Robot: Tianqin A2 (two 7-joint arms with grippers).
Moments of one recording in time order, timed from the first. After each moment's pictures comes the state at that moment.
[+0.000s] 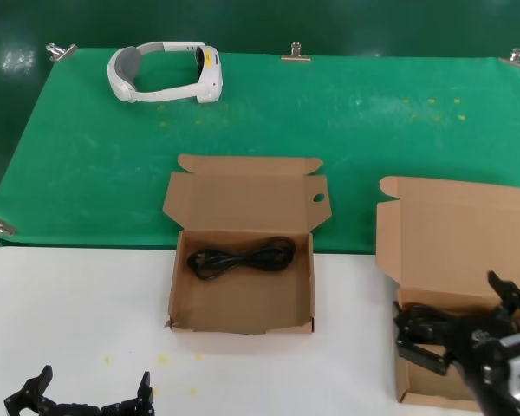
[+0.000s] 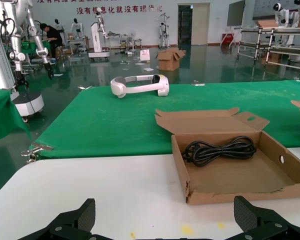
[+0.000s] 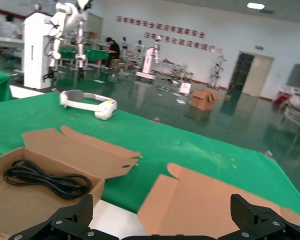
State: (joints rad) left arm 0.00 -0.30 1.60 -1.60 -1.80 0.00 0.00; right arm 0.27 0.37 -1.91 1.50 2.03 0.11 -0.36
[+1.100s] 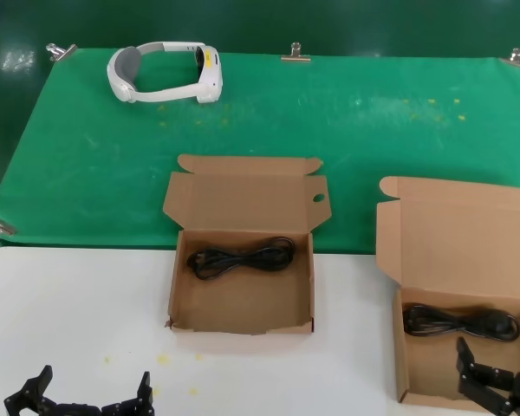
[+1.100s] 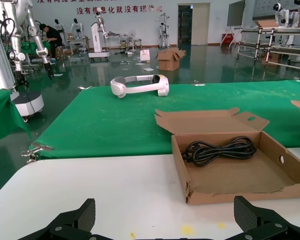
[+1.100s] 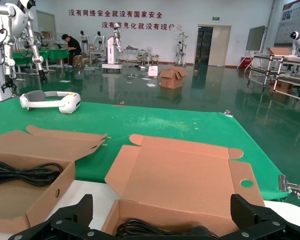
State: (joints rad) left arm 0.00 -0.30 1.60 -1.60 -1.80 0.00 0.00; right arm 0.03 0.31 -1.64 1.59 1.83 0.01 -0.04
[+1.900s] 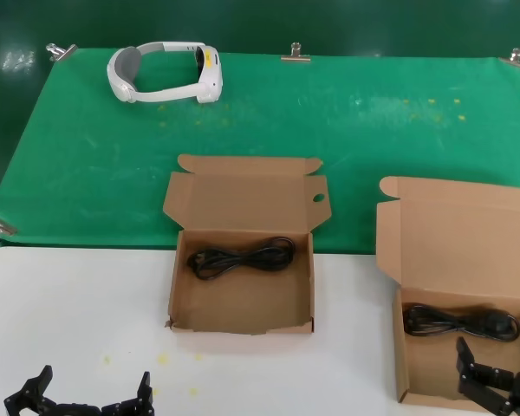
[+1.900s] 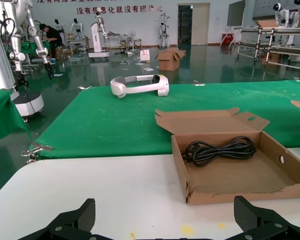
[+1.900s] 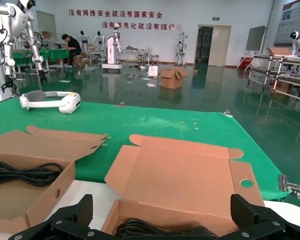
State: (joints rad) left arm 0.00 -0.30 1.60 -1.60 -1.80 0.00 0.00; right arm 0.03 0.31 -1.64 1.59 1.83 0.01 -0.04
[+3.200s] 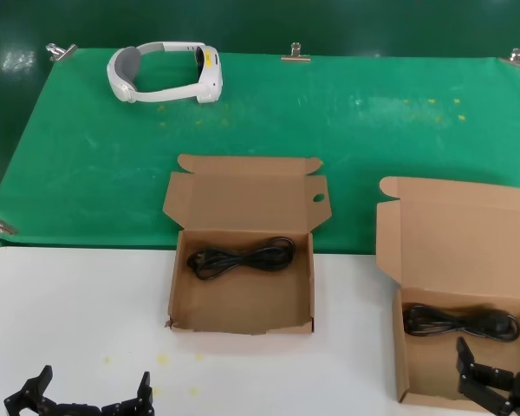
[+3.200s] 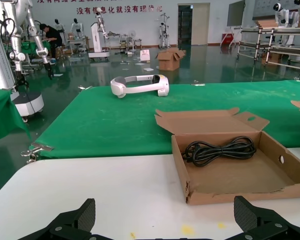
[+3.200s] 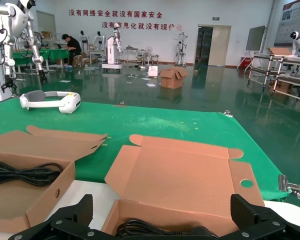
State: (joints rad) left arm 0.00 -0.30 1.60 -1.60 -1.80 0.00 0.00; right arm 0.03 0.31 -1.64 1.59 1.83 0.01 -0.04
